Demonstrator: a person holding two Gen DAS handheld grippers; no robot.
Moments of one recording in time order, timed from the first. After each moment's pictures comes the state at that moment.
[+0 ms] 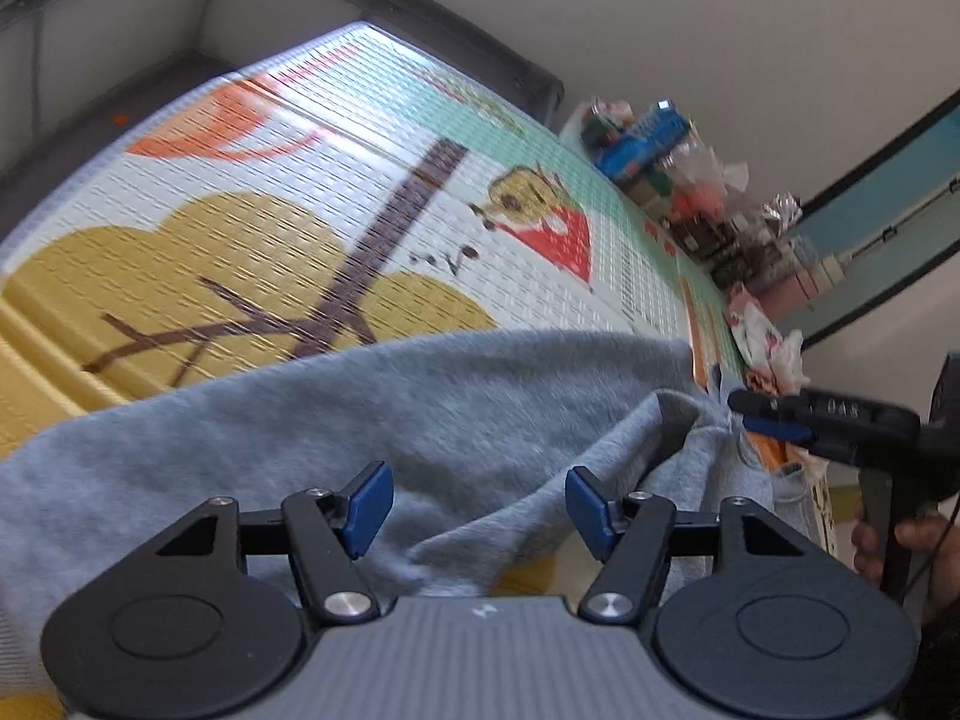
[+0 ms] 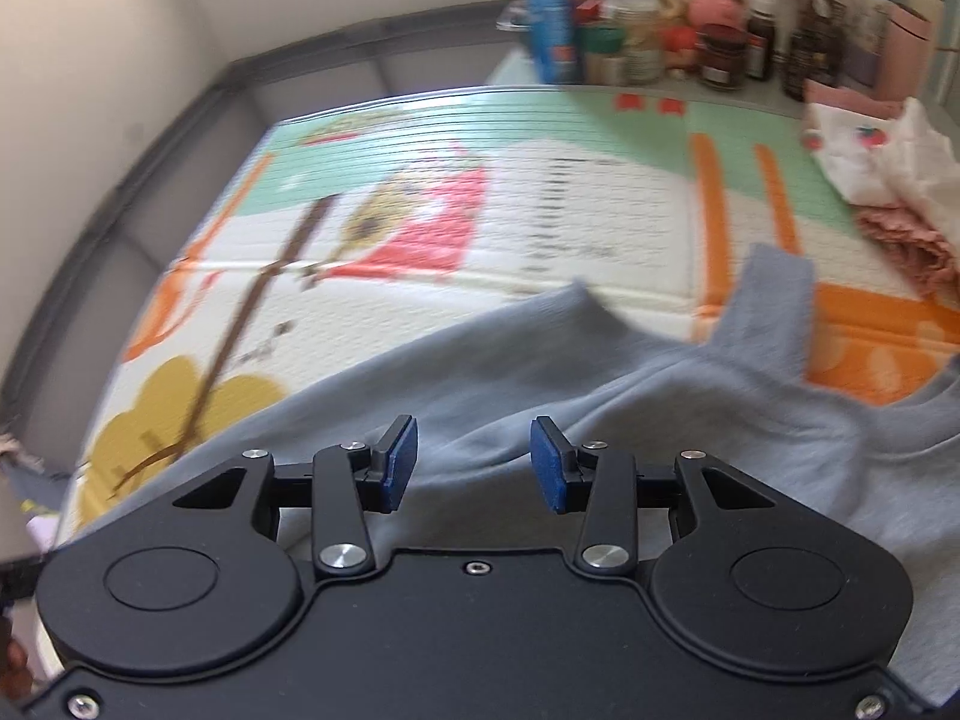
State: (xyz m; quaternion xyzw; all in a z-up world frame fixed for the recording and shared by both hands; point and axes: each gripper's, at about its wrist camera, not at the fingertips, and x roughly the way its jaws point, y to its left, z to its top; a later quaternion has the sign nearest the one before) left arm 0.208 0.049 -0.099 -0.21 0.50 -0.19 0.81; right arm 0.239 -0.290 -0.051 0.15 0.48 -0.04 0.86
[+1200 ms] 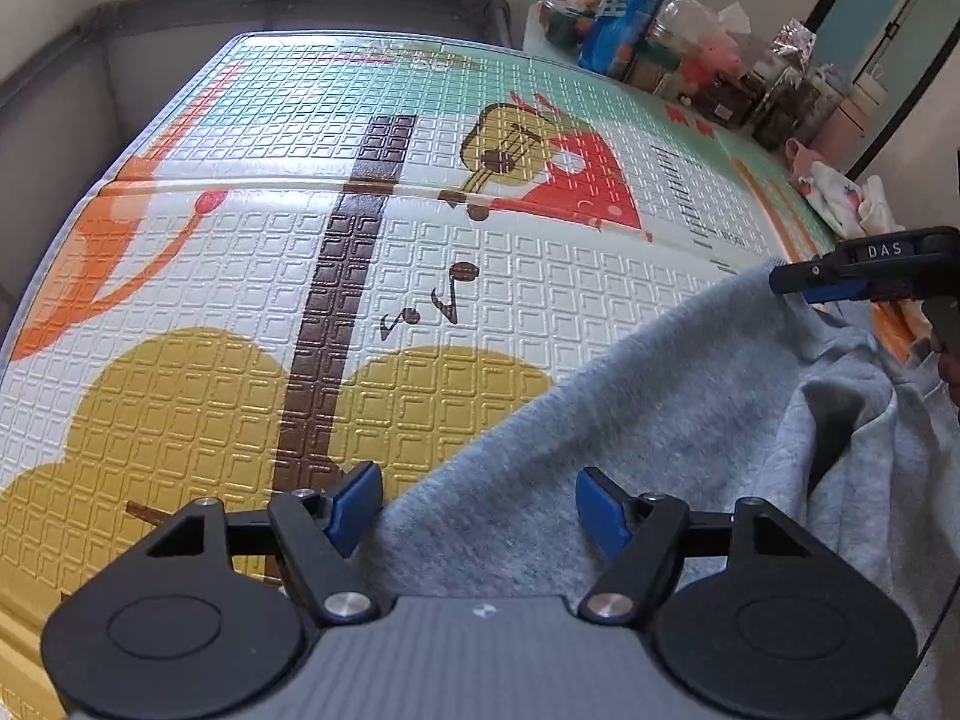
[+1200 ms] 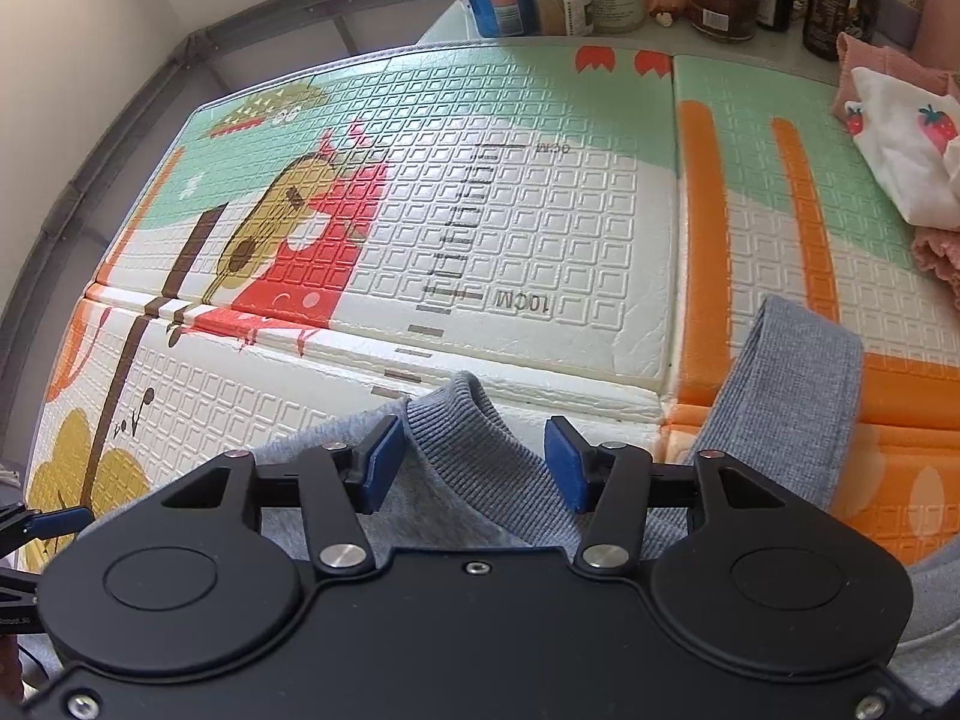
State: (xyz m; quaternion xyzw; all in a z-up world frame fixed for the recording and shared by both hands) left arm 0.303 -0.010 -0.134 0.01 0.52 -0.22 0.82; right arm 0.337 -0.353 -0.124 0.15 0.53 -0.02 0.84
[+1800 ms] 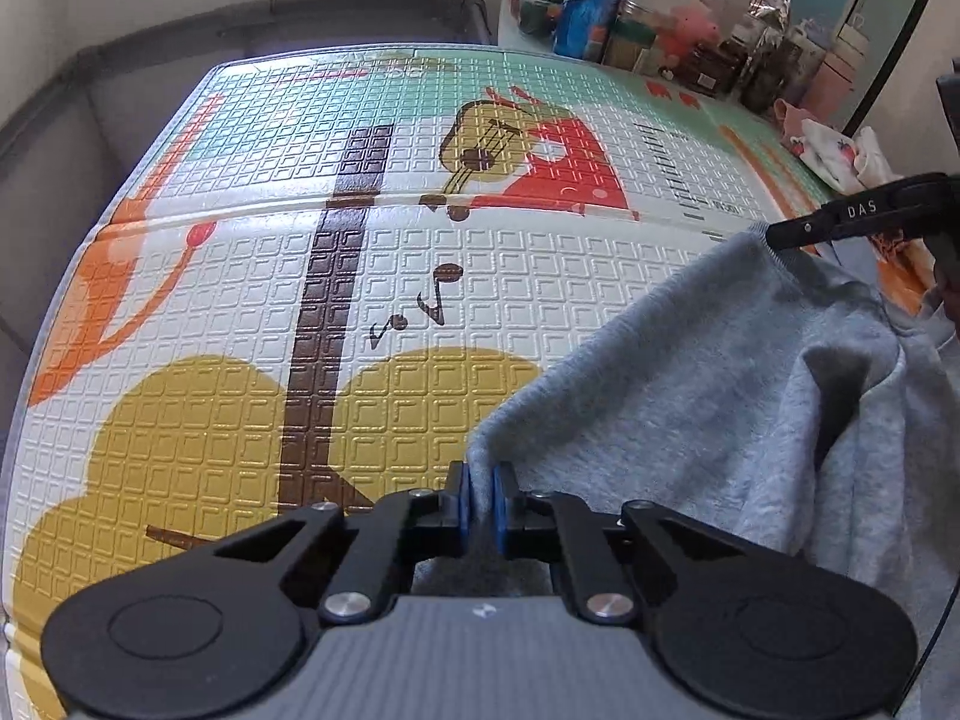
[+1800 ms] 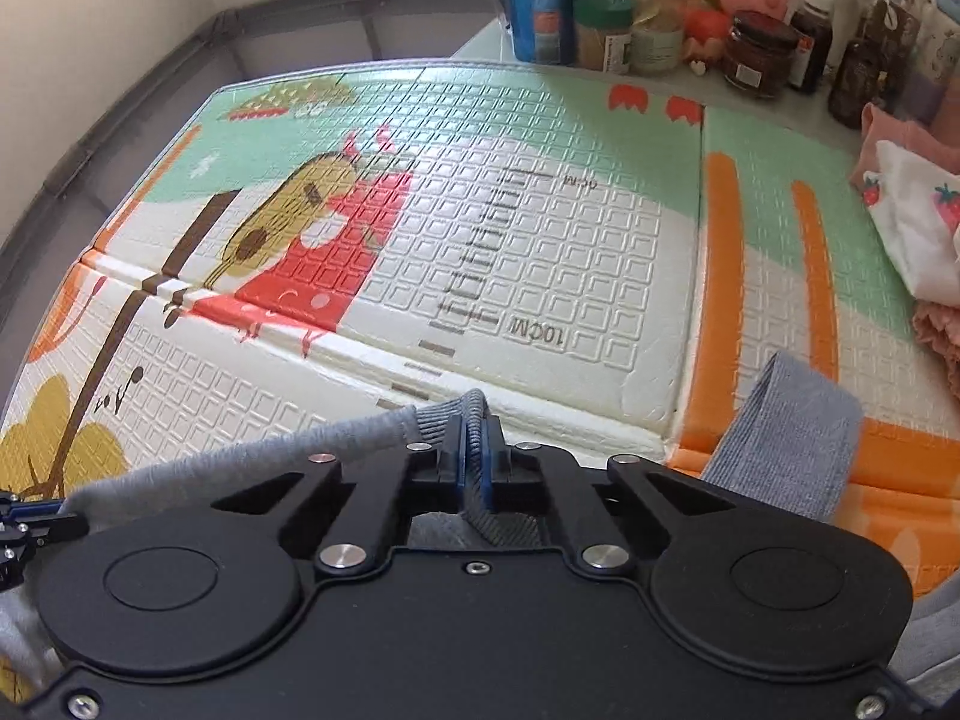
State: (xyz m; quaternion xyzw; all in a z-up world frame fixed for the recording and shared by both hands) left arm 0.295 -0.023 -0.126 0.07 0.51 -0.22 0.83; right arm 0.341 -0.335 -0.119 0.08 0.51 -0.01 0.86
